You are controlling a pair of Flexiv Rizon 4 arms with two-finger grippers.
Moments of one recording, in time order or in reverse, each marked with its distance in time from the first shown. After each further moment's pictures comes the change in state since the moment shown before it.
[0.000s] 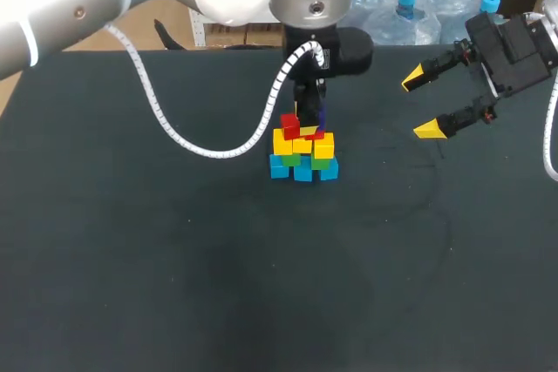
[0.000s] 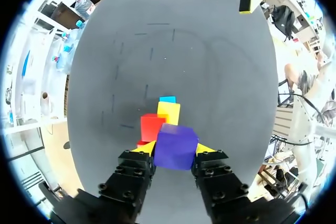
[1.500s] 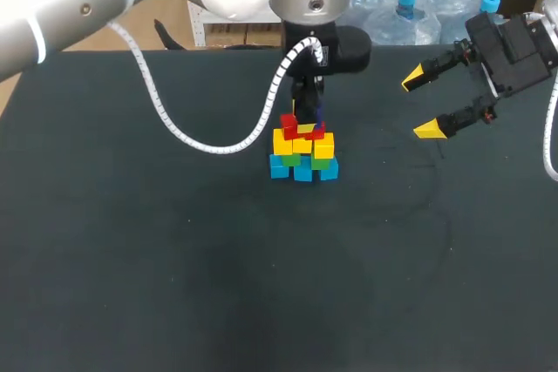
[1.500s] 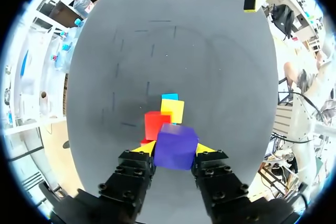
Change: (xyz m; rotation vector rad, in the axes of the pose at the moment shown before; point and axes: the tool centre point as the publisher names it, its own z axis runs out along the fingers) left arm 0.003 0.006 0.001 0.013 0.019 0.003; right arm 0.000 0.000 0.000 0.000 0.000 0.000
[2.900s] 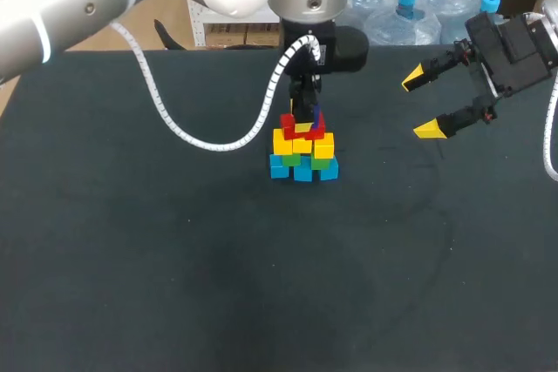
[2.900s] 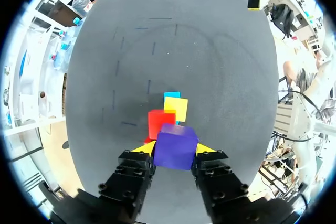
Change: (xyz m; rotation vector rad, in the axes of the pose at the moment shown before) left arm 0.002 0.005 0.003 0.010 0.008 0.006; right arm 0.000 0.000 0.000 0.000 0.000 0.000
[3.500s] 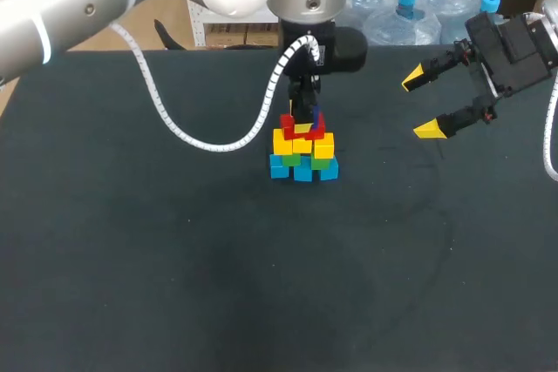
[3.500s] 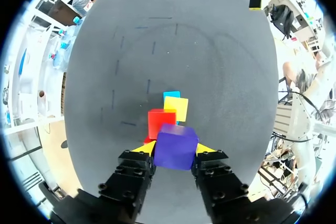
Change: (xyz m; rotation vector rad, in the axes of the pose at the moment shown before) left arm 0.001 0.000 0.002 0.008 -0.002 -0.007; right arm 0.000 0.000 0.000 0.000 0.000 0.000
